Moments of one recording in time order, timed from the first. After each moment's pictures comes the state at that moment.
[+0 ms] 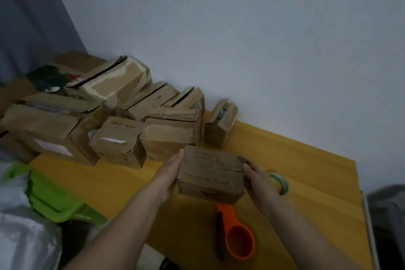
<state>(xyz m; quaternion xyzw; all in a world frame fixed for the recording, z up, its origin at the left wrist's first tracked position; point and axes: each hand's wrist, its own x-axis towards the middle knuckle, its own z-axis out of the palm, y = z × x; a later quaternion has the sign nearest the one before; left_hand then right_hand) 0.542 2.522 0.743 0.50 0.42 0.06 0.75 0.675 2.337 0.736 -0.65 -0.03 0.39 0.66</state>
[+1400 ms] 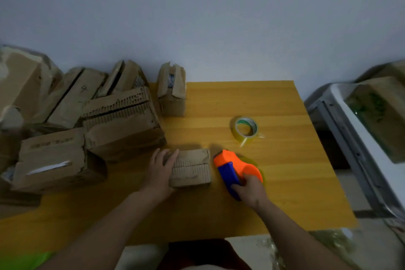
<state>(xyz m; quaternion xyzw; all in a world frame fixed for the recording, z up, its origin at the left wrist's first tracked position) 0.543 2.550 0.658 0.96 0.10 -0.21 0.16 0.586 2.292 0.628 -0.93 0.05 0.27 0.25</state>
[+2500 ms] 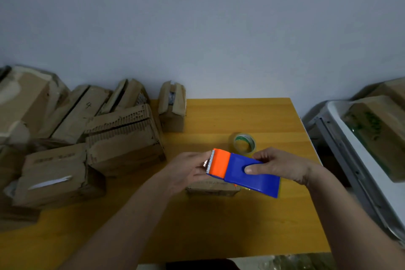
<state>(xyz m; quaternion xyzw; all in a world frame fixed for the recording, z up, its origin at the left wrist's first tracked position) 0.600 2.497 0.746 0.57 0.21 -0.25 0.75 0.667 2.258 0.791 -0.79 -0.14 0.44 0.40</state>
